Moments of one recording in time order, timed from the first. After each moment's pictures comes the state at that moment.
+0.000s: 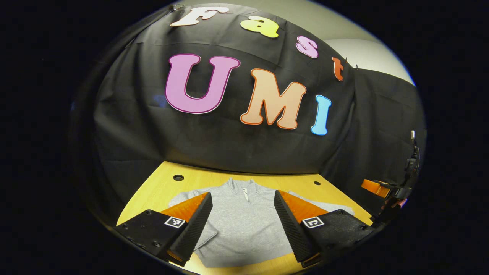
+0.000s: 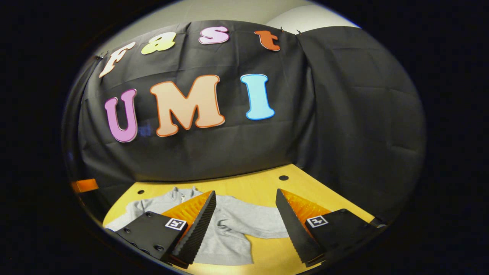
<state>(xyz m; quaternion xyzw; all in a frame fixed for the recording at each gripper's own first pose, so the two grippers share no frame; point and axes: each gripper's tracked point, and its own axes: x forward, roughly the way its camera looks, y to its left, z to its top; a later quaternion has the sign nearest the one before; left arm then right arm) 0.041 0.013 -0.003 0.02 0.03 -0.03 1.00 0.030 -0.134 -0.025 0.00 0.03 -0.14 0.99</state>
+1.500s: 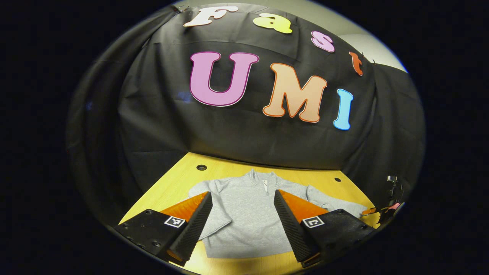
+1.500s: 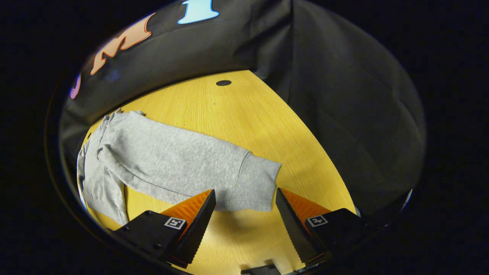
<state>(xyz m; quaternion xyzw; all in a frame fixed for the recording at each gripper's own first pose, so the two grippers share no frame) 0.018 0.032 -0.028 0.01 0.05 0.07 1.00 0.047 -0.392 -0.251 0.02 0.36 -0.18 0.91</state>
